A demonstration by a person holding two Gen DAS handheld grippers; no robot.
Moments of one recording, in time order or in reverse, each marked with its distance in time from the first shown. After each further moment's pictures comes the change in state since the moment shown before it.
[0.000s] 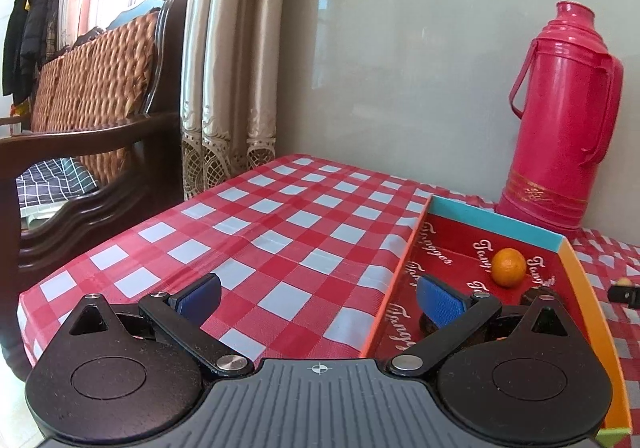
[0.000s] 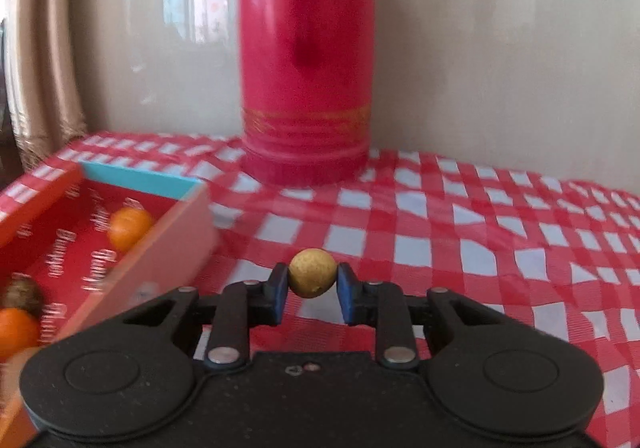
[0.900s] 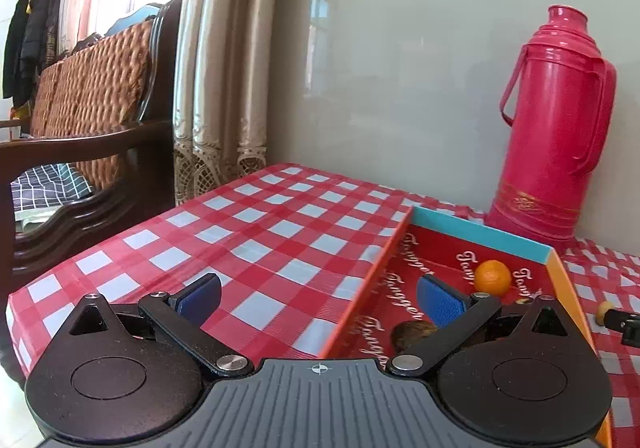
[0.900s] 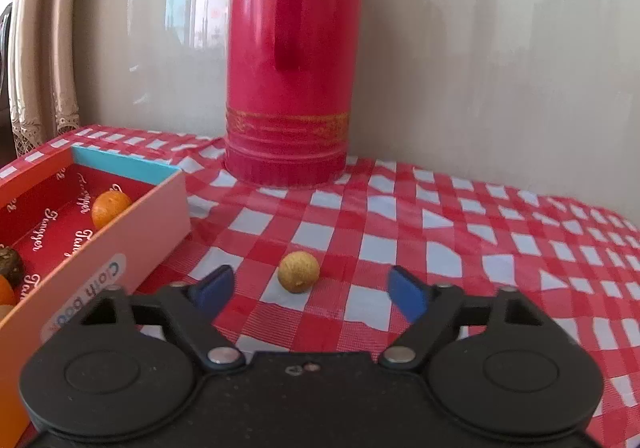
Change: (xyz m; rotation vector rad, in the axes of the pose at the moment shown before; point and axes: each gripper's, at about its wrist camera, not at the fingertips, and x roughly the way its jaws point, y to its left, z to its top) left arm 0.006 -0.017 0.003 -0.011 -0.026 0.012; right arm 0.006 -0.019 -0.015 -0.045 -0.030 -0.052
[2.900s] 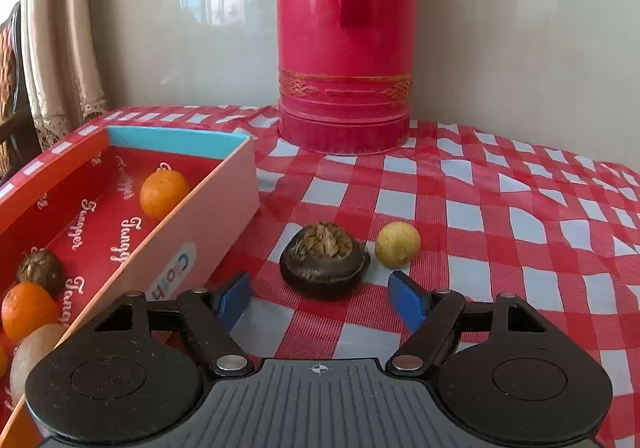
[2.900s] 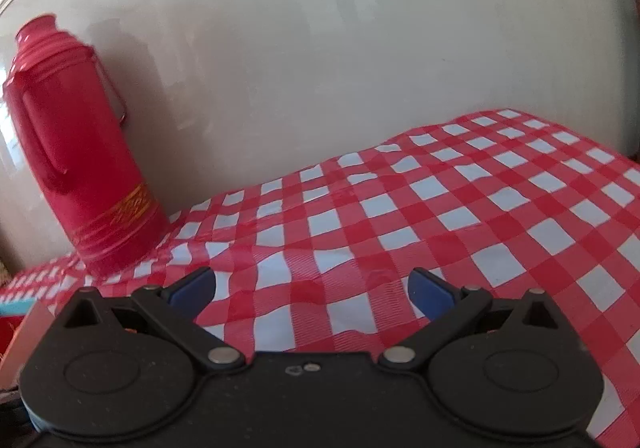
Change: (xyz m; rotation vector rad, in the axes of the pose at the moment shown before) left arm 0.027 -0.275 -0.041 0.177 0.233 -0.106; right arm -0.039 -0.181 -0.027 0.499 -0.062 -0.127
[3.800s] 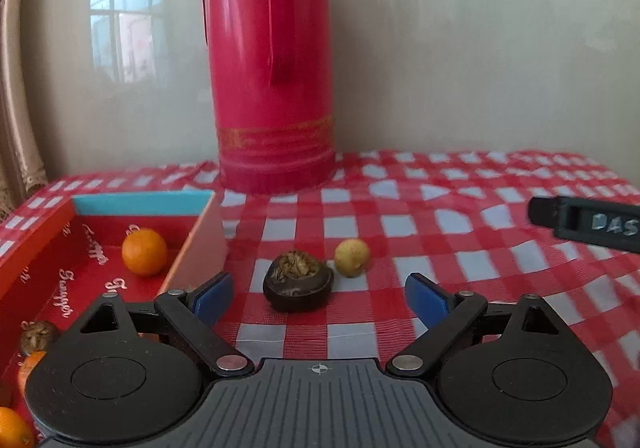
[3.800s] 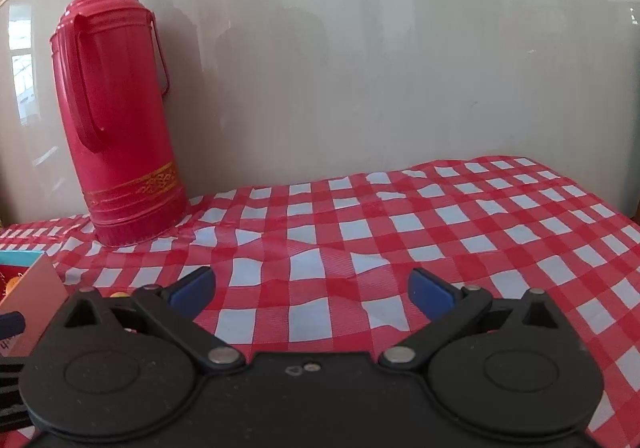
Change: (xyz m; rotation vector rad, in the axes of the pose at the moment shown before) left arm -0.038 0.029 -0.010 0.183 -0.120 -0.228; right arm -0.010 0.043 -0.012 -0.204 -0.049 -0.032
